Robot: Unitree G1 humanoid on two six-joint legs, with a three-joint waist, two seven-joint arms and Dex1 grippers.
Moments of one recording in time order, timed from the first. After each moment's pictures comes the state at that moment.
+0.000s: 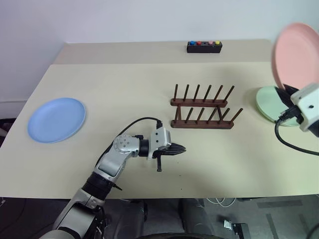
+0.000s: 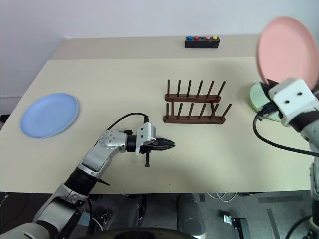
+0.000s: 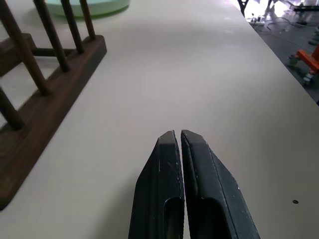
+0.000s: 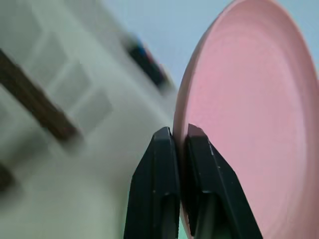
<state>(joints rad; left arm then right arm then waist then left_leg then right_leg) -0.42 0.30 -0.37 0.08 -0.15 0.09 -1.05 -0.15 -0.86 -0.46 -0.41 0.26 0.28 0.66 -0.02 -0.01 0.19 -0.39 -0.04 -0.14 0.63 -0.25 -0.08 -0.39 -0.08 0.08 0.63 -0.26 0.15</state>
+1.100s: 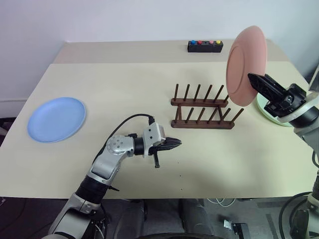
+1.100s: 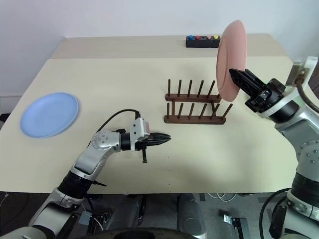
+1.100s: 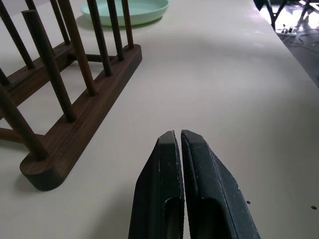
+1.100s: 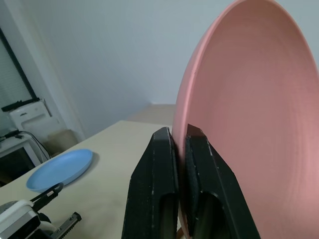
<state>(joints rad) -0.37 0.33 -0.32 -0.02 -0.19 0.14 -0.98 -0.31 -0.70 -0.52 -0.24 1.08 0.72 0.65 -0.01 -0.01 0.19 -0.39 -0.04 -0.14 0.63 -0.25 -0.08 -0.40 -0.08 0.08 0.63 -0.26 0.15</state>
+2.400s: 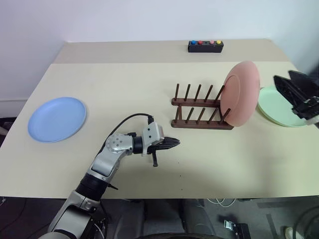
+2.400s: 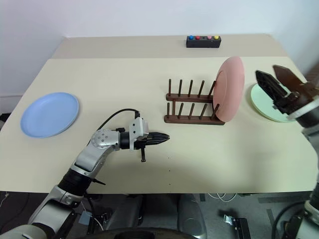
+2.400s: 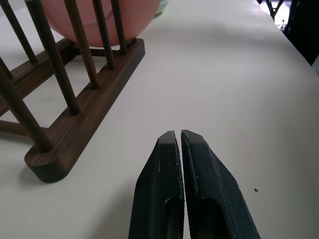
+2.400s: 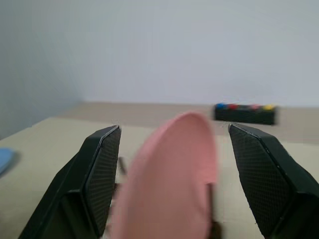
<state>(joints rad) -0.39 0.34 -0.32 0.04 -0.19 0.10 -1.00 -0.17 -0.81 -0.70 -0.18 0.91 0.59 0.64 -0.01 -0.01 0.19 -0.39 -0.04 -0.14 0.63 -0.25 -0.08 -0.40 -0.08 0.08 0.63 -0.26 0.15</state>
